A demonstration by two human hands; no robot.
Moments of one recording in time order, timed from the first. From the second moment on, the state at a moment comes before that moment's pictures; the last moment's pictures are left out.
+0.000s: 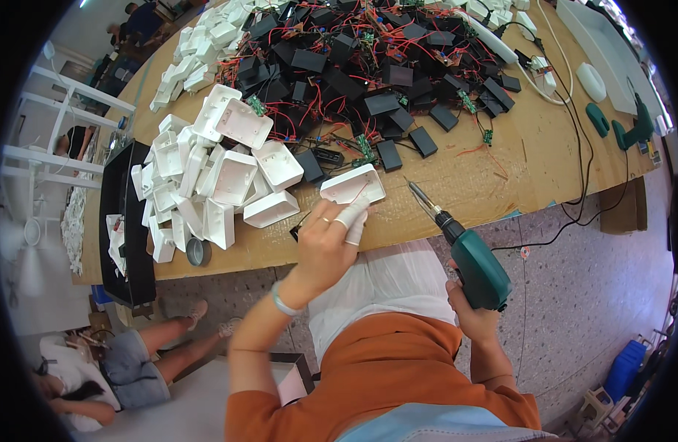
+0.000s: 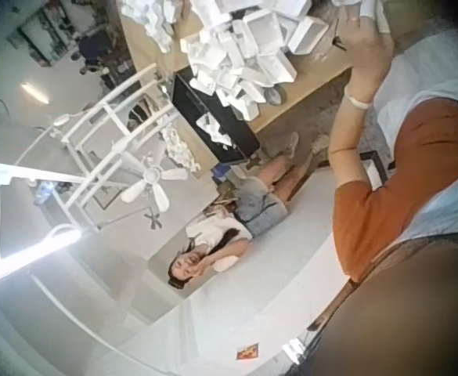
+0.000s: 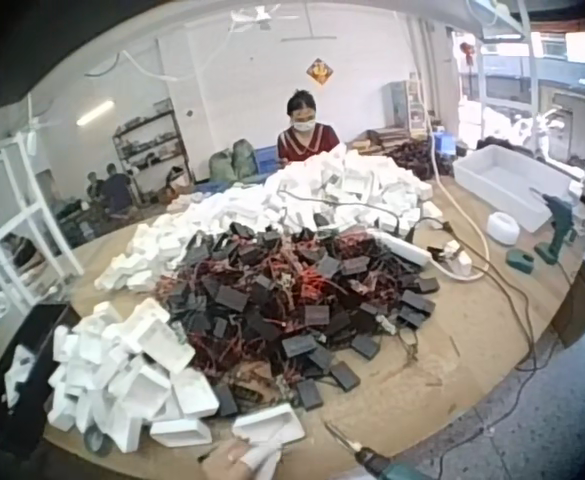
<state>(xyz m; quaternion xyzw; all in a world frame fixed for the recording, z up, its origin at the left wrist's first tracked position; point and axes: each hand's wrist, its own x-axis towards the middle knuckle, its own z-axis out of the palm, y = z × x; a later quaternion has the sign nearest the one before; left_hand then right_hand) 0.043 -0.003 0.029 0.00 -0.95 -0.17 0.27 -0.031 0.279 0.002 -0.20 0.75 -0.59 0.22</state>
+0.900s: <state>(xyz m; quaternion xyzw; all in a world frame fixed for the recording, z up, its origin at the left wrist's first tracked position) 0.001 0.013 -0.009 0.26 -0.89 -0.06 0.38 -0.036 0.222 0.013 -0.26 0.77 -0.54 0.20</state>
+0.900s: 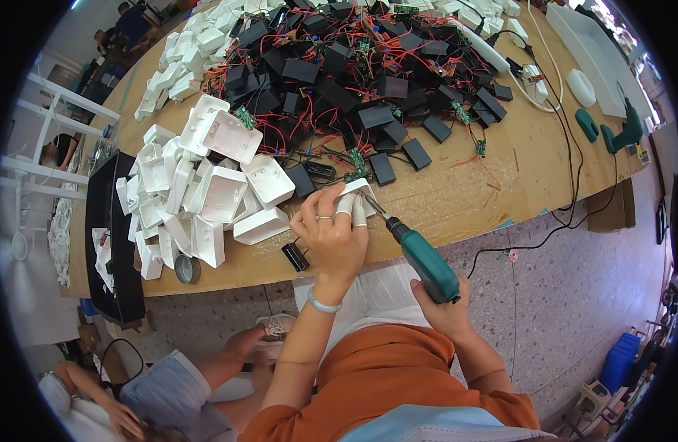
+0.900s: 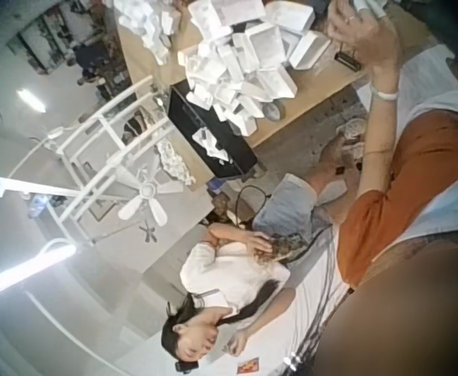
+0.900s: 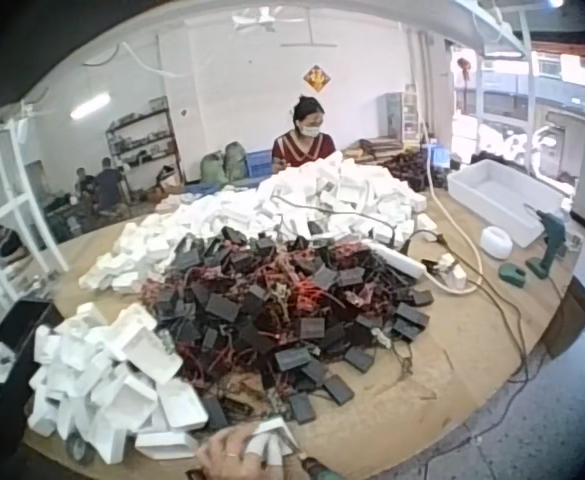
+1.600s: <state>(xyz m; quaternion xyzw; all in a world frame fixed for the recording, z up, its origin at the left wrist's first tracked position) 0.002 0.011 -0.011 0.25 -0.89 -0.06 0.37 -0.037 0.215 0.003 -0.26 0.77 -0.55 0.19</state>
